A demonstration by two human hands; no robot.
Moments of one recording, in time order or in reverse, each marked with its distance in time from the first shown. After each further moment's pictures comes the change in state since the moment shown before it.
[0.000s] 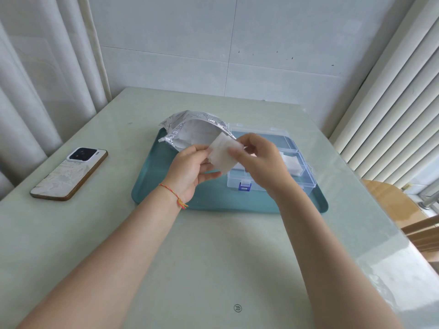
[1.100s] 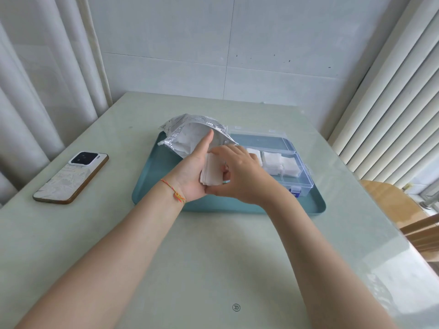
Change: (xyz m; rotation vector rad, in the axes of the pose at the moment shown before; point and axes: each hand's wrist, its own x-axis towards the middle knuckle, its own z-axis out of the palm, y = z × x) left_hand -0.001 0.013 0.010 -0.114 -0.425 -0.342; right_hand -0.012 -0.005 0.016 -0.607 -0.249 -0.283
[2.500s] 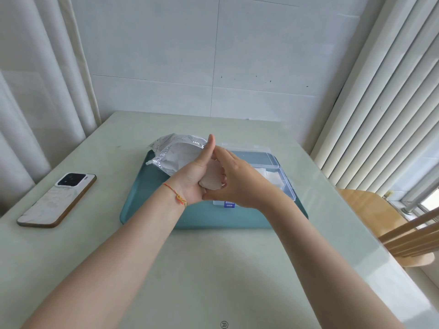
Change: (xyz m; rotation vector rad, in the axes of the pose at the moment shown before) left_hand 0.013 0.016 0.025 0.179 -0.030 0.058; right_hand 0.006 0.008 -0.030 0.095 0.014 -0.031
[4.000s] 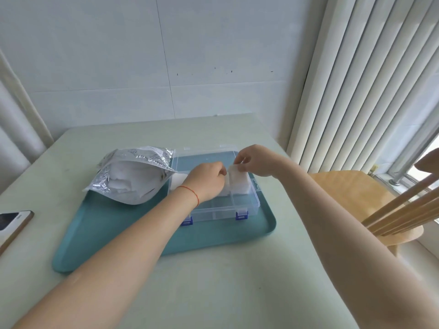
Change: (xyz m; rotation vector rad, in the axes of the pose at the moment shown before) left_hand 0.125 -0.031 0.058 1.442 0.272 0.174; right_hand 0.005 0.168 -0.080 -0.044 -0.160 0.483
